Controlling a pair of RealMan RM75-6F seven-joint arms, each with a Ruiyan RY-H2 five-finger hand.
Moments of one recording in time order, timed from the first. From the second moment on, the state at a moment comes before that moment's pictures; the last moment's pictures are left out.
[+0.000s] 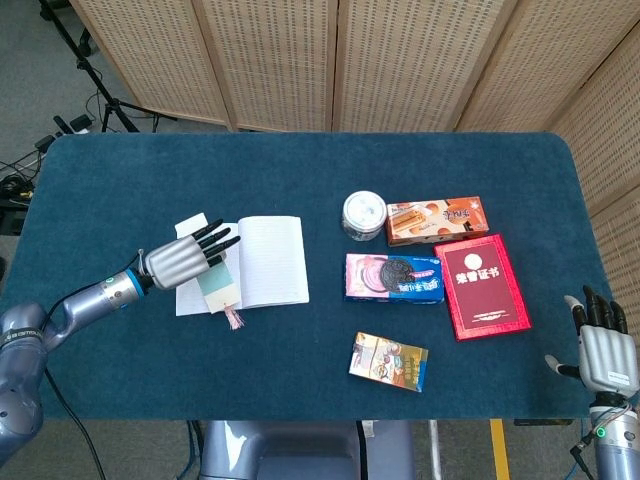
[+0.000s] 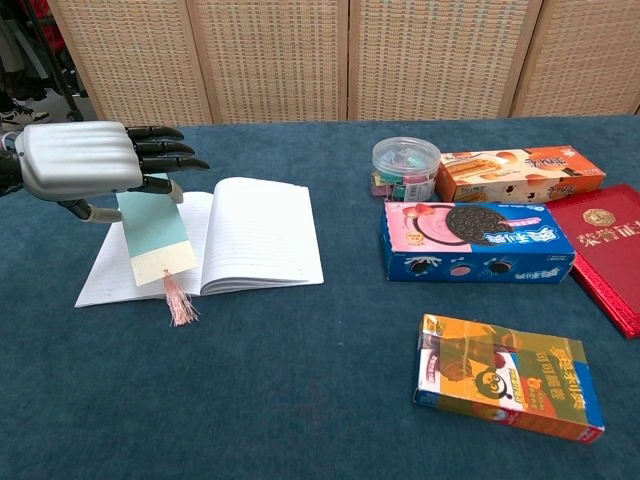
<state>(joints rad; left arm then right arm) -0.83 -1.74 0.28 -0.19 1.91 1.30 -0.25 0.10 -1.22 0.12 -1.55 -1.22 1.36 -0.25</state>
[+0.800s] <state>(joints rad) -0.87 -1.76 0.32 -0.14 1.92 1.28 -0.25 0.11 -1.25 0.13 -1.52 -1.20 1.36 -0.26</state>
